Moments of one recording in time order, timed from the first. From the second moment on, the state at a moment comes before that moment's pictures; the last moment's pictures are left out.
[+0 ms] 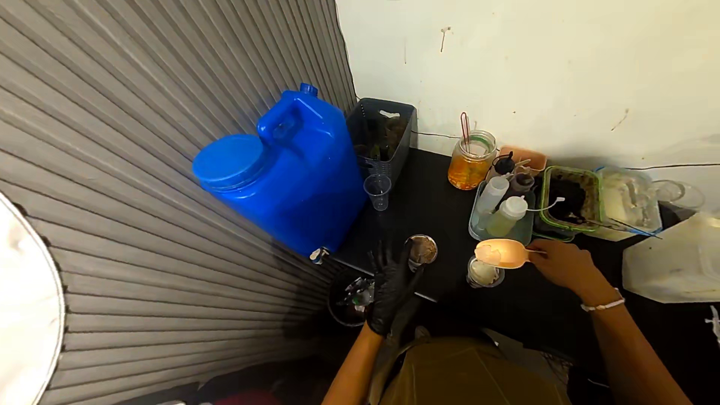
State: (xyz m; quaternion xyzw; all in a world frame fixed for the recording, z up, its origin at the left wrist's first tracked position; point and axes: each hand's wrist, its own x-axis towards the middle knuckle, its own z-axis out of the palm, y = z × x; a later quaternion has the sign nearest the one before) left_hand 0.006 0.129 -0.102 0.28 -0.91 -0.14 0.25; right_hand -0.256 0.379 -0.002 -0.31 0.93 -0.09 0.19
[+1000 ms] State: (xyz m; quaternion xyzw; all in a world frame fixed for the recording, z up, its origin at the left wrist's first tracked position) left_hand 0.591 0.227 -0.149 0.88 -0.39 -0.10 0.26; right_hand 0.263 0.141 0.003 -0.78 0.54 0.06 0.31
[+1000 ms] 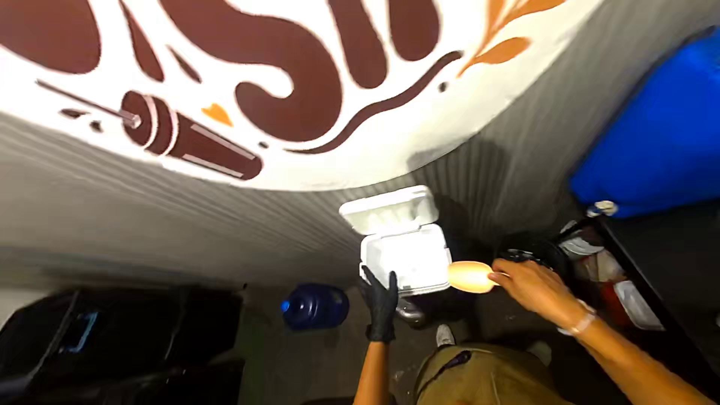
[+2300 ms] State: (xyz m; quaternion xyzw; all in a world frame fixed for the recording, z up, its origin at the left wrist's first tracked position) left_hand 0.629 0.251 -0.163 0.88 -0.41 -0.20 0.13; right_hand 0.572 0.051 -0.119 -0.89 0.34 0.27 0.11
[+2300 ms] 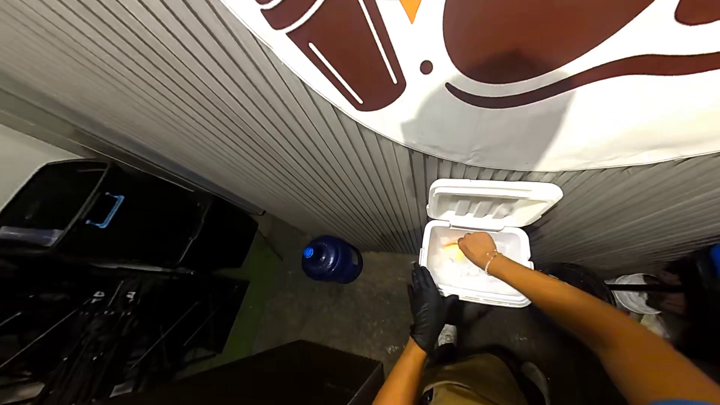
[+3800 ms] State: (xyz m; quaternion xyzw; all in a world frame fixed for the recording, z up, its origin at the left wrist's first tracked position) left_hand 0.636 0.263 -0.175 0.86 -0.44 -0.19 0.18; right_hand 0.466 0.050 -0.169 -0.76 0.46 0.02 0.46
